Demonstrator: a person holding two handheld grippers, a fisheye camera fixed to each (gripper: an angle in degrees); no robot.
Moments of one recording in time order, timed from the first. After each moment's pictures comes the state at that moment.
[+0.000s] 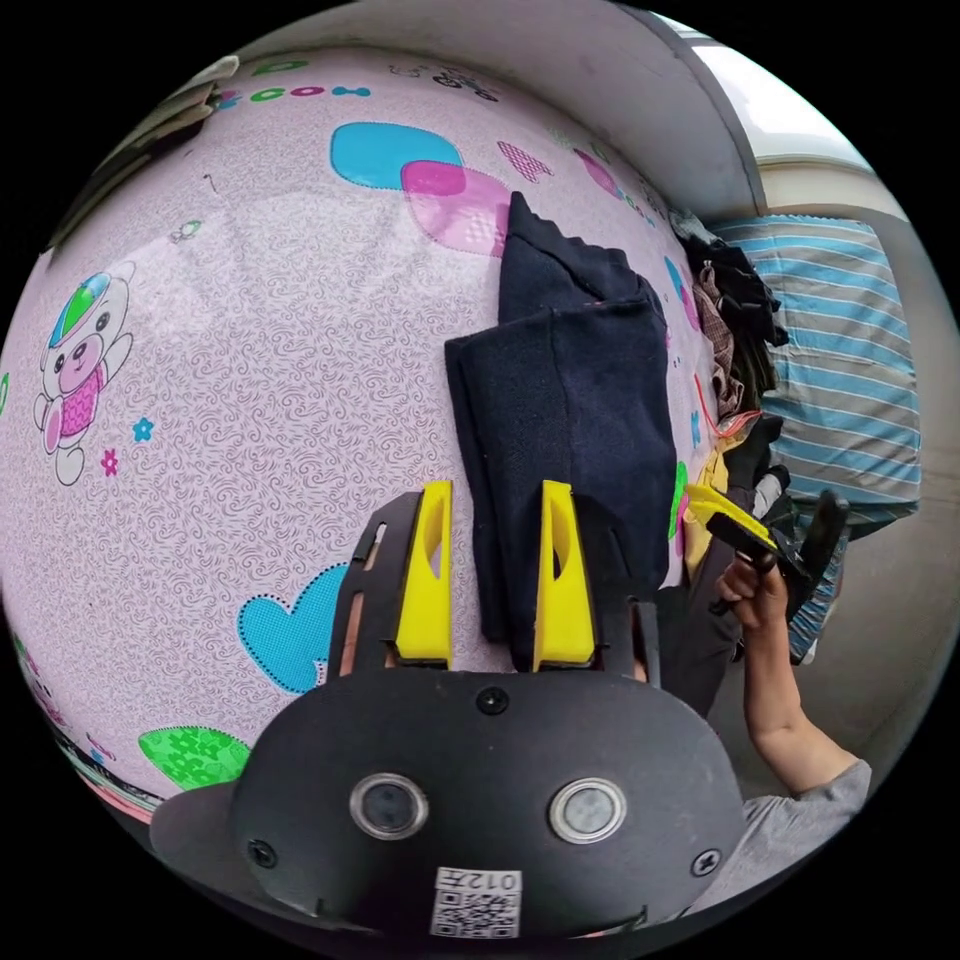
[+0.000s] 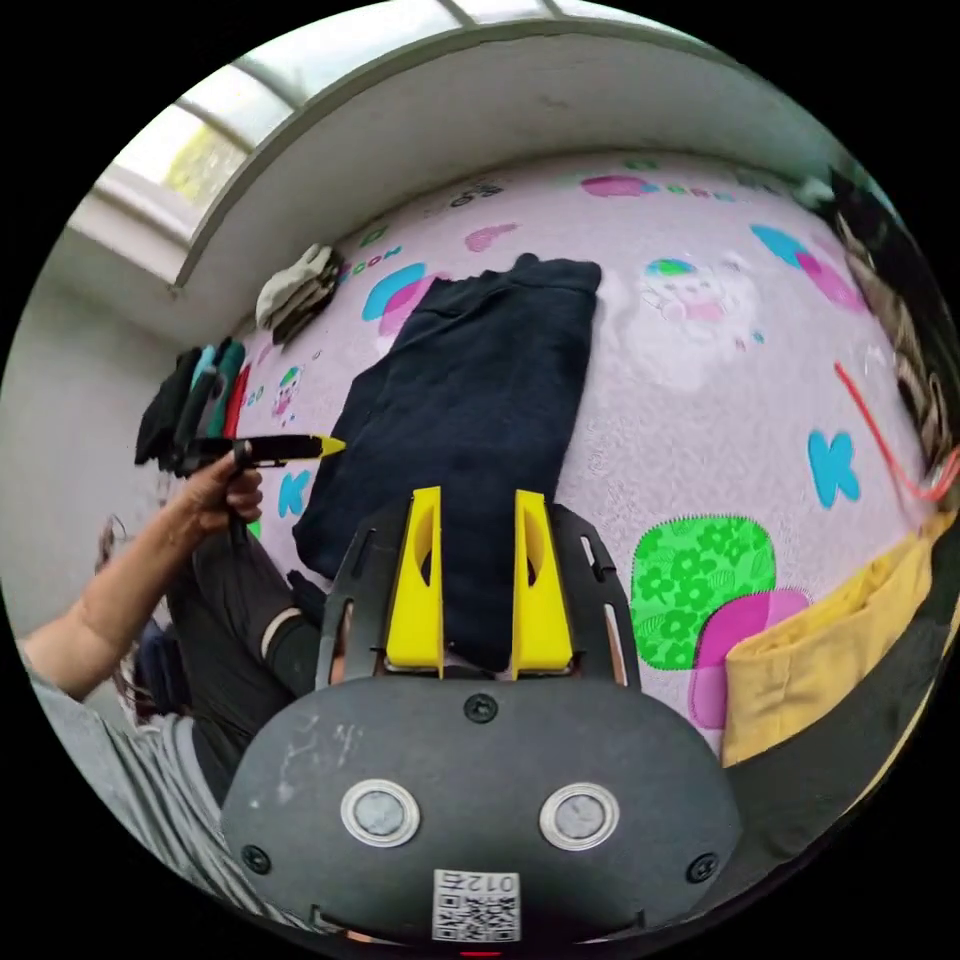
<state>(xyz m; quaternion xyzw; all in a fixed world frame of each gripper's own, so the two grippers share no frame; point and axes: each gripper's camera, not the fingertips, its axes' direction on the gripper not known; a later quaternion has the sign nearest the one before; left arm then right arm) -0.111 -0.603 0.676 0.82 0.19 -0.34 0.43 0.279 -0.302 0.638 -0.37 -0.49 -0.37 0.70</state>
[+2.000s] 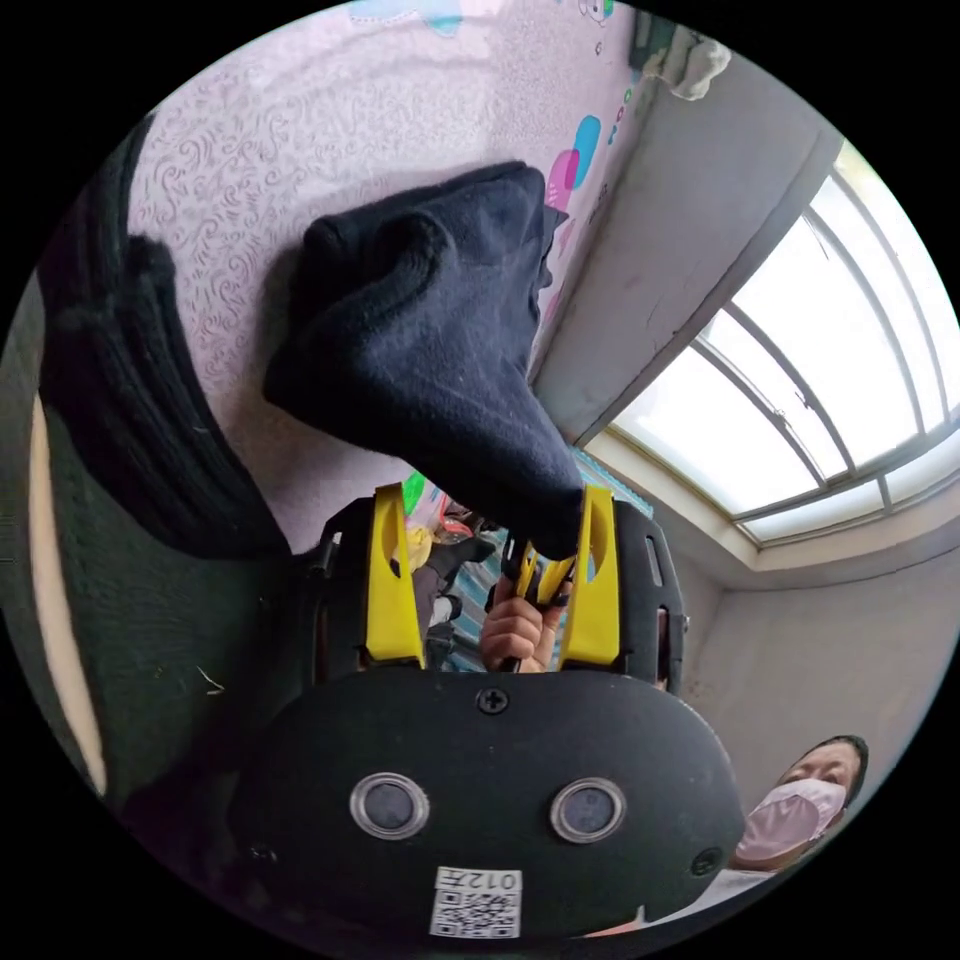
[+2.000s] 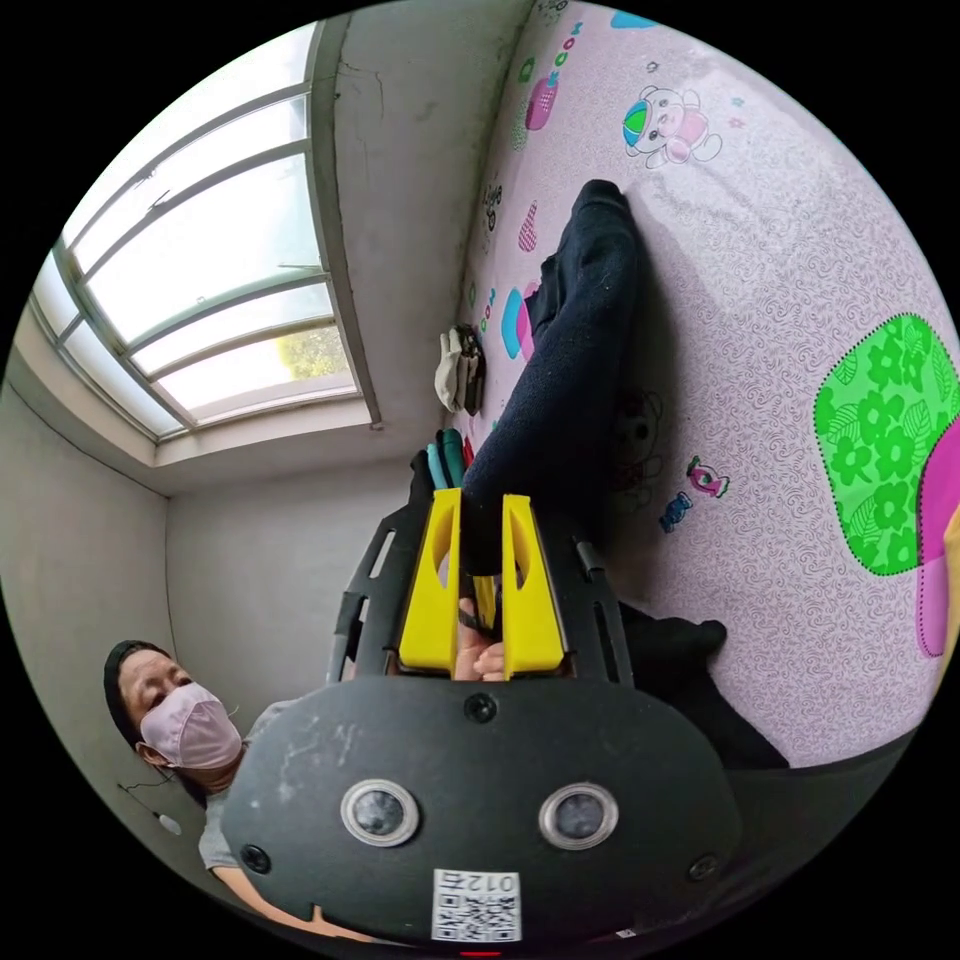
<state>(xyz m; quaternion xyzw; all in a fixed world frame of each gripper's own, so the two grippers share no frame) -0.119 -0.846 0.789 0.82 0.57 -0.07 0.02 0.371 -0.477 0.782 -0.59 -0.65 -0.03 0.48</state>
